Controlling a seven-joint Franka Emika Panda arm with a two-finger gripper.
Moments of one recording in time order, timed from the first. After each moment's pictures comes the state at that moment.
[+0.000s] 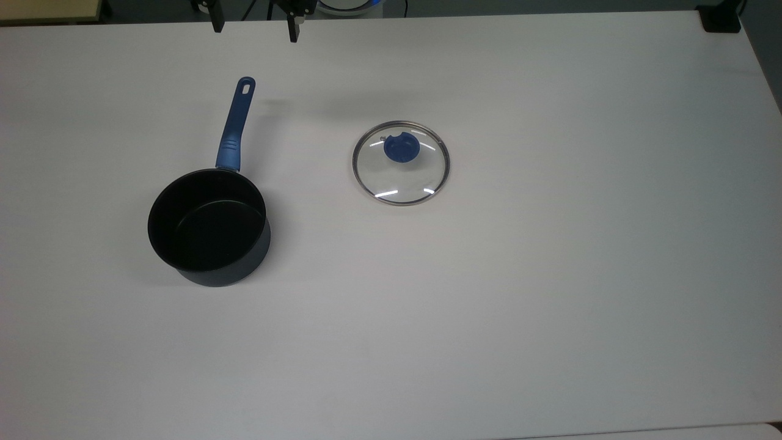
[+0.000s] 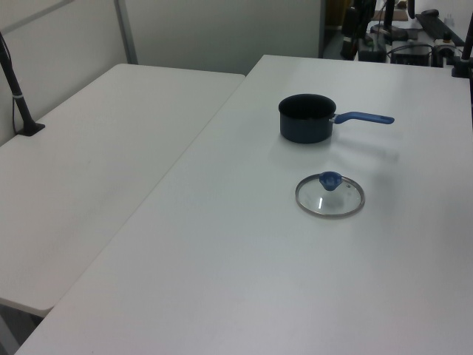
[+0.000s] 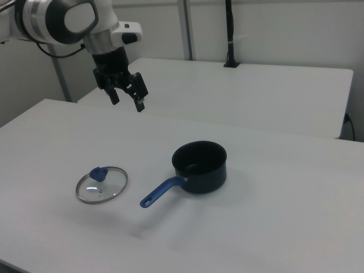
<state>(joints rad) -0.02 -0.06 -0.06 -1.70 -0.03 1.77 0.04</state>
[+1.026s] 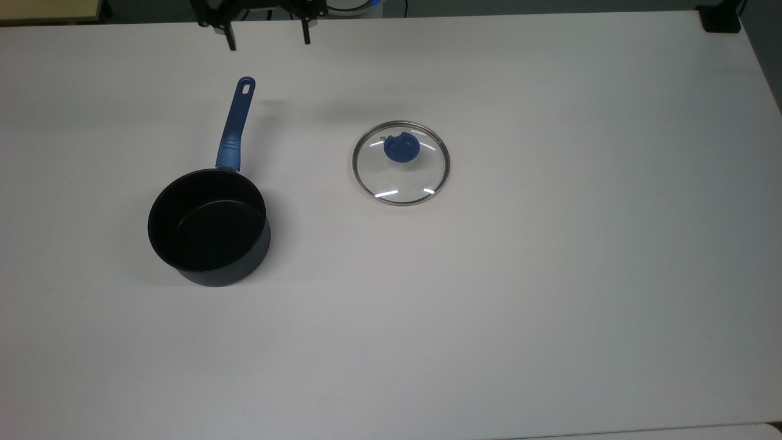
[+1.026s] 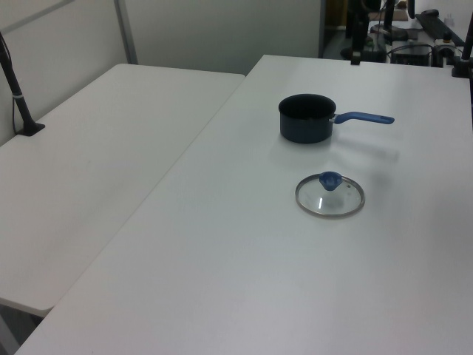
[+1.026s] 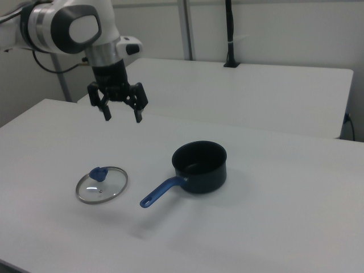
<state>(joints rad) -0.01 -0.04 -0.05 -1.75 -0.03 1.73 -0.26</state>
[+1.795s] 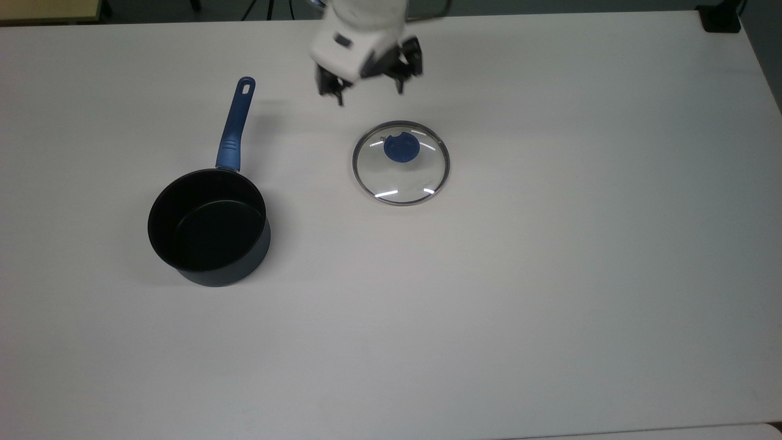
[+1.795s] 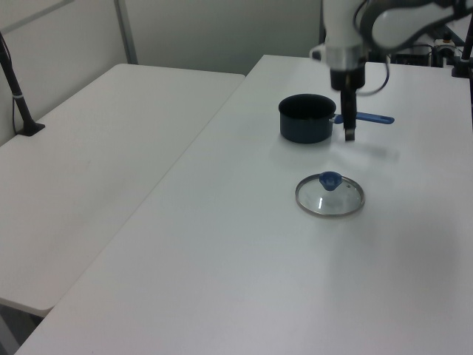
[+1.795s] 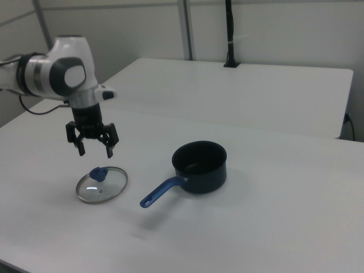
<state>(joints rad) 0.03 0.08 0.15 -1.93 -0.03 1.88 -0.08</state>
